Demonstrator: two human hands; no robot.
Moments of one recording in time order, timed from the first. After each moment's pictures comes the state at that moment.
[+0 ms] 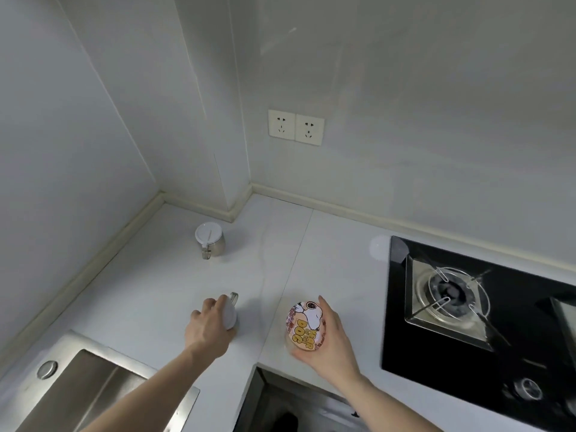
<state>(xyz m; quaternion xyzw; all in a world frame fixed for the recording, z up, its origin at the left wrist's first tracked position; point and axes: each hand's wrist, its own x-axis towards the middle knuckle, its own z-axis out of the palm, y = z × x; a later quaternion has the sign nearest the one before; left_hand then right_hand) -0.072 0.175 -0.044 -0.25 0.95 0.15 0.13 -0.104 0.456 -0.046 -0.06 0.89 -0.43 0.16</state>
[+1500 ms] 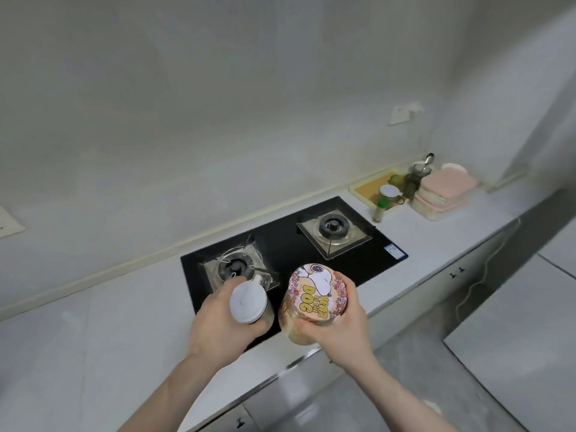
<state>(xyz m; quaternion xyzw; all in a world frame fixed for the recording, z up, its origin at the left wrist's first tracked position) -0.058 0.592 0.122 0.19 0.91 0.37 0.05 0.063 0.778 0.101 0.23 0.74 -0.59 -0.24</state>
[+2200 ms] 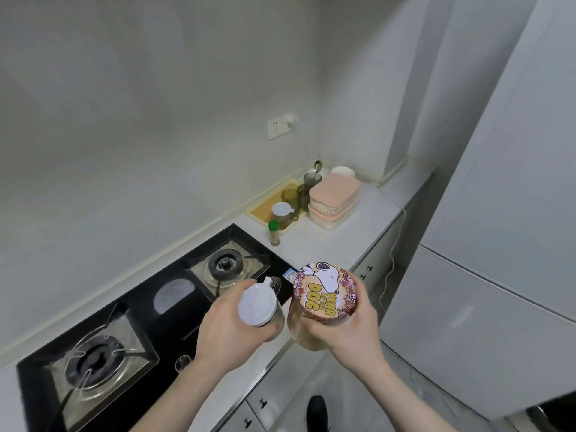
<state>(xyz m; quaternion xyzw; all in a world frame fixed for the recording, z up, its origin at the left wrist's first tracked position) -0.007 0.923 0.137 0.35 0.86 0.36 0.11 0.160 1.055 0.120 0.36 0.69 -0.51 -0.36</state>
